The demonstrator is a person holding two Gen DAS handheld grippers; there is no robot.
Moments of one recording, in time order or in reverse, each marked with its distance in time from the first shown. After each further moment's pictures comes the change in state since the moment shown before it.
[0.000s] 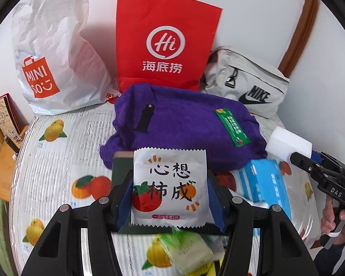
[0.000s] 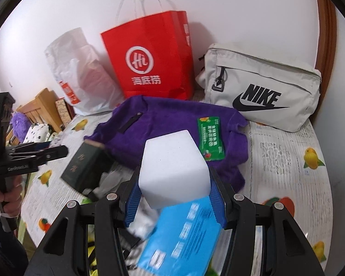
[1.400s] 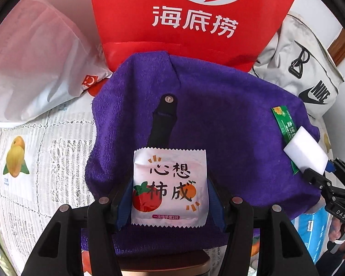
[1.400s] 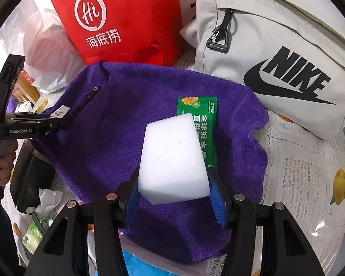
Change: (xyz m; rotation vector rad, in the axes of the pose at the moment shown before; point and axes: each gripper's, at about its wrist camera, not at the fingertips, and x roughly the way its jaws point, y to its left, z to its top) left arm 0.169 0.024 0.071 -0.016 0.276 0.062; right arm 0.144 -0.043 0.036 -0.050 0.243 -0.002
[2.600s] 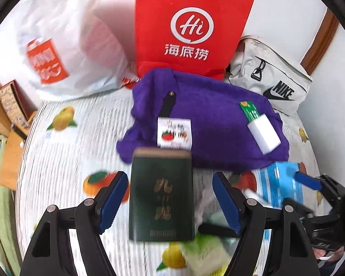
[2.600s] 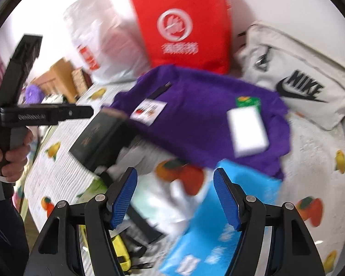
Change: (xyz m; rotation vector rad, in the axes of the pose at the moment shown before) left arm -0.124 0.006 -0.109 -0.041 -0.161 0.003; right arm -0.082 0.107 -0.089 -0.106 -0.081 0.100
